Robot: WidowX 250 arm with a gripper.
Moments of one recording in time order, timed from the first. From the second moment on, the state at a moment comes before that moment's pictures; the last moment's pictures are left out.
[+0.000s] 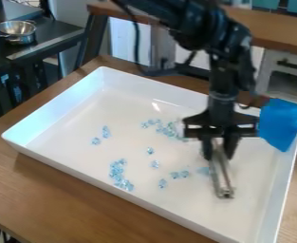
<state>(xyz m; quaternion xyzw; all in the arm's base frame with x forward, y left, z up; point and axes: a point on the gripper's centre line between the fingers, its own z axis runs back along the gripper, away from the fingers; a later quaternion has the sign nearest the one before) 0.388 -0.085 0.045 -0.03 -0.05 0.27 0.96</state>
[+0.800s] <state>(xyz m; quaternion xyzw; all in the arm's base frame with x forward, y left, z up) 0.333 0.017 0.039 -0.04 -0.07 0.25 0.96</state>
